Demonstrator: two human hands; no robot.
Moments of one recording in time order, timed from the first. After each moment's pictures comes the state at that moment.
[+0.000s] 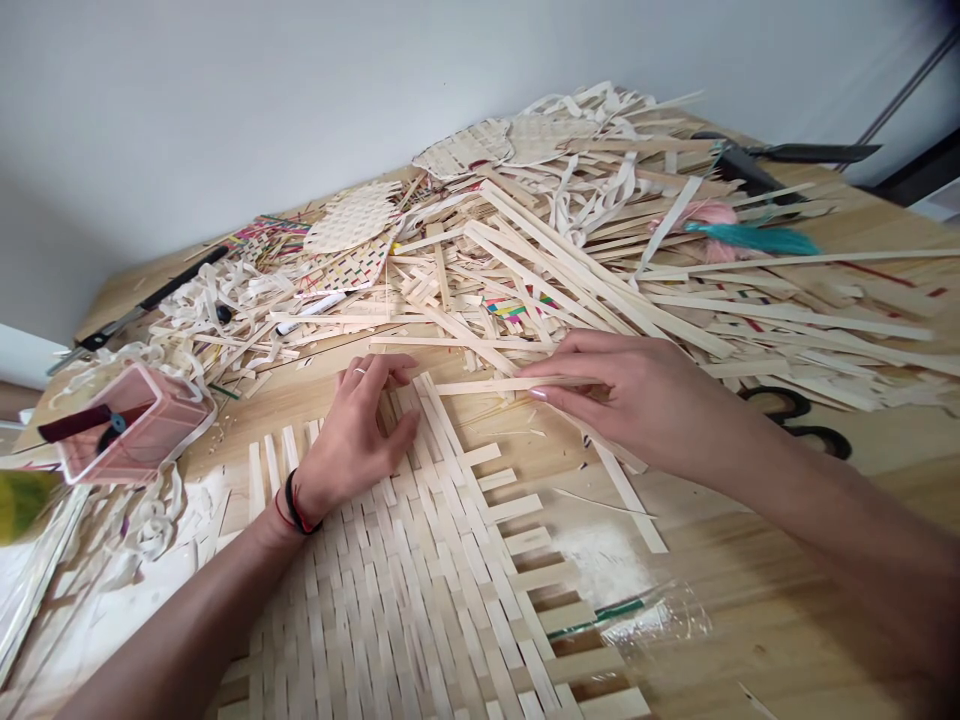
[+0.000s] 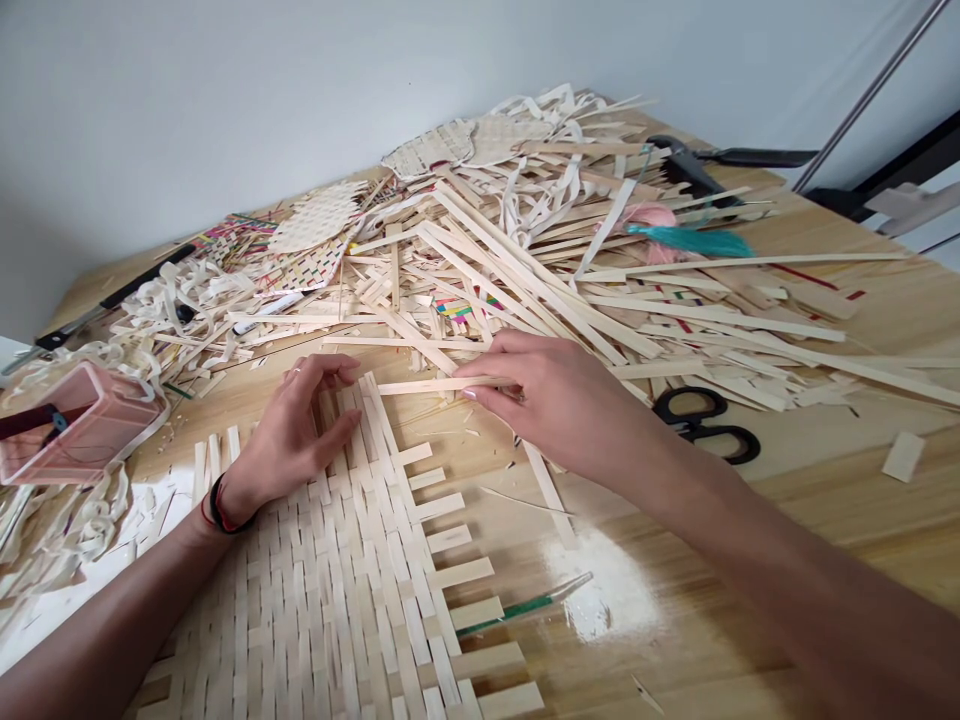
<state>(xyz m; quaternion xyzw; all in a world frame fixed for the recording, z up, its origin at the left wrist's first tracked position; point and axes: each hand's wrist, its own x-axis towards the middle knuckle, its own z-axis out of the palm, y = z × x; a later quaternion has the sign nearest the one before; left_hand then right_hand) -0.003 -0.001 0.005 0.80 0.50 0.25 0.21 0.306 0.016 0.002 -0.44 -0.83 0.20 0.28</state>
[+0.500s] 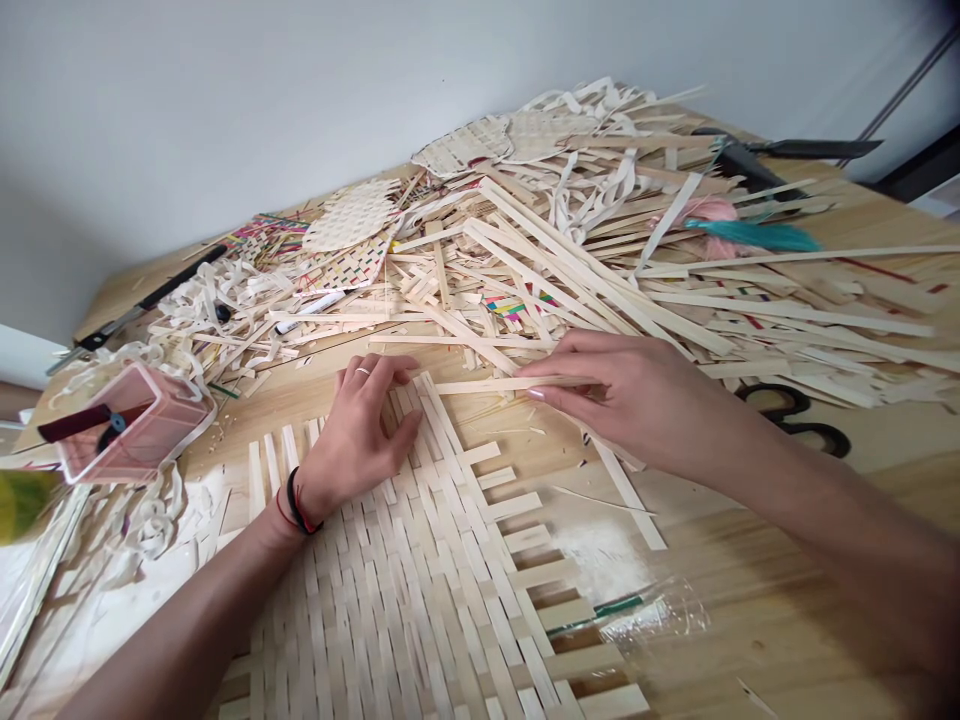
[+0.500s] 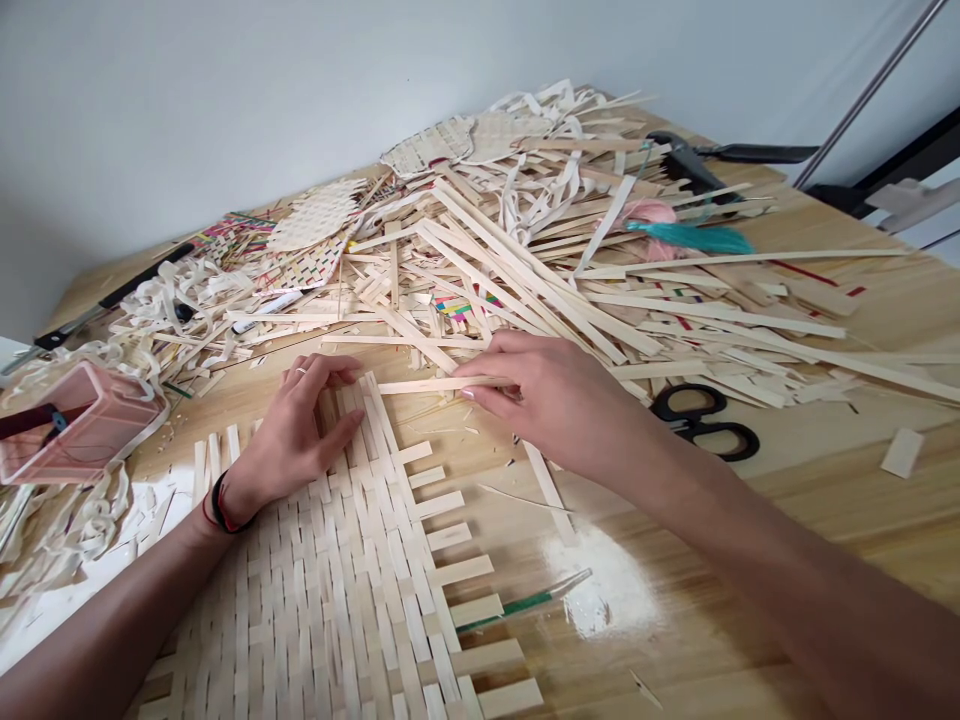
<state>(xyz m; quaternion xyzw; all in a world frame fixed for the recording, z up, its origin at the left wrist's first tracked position) -0.001 -0.002 0.008 0.82 0.51 0.22 0.18 0.306 0.016 0.001 -0.45 -0.83 0.21 0.27</state>
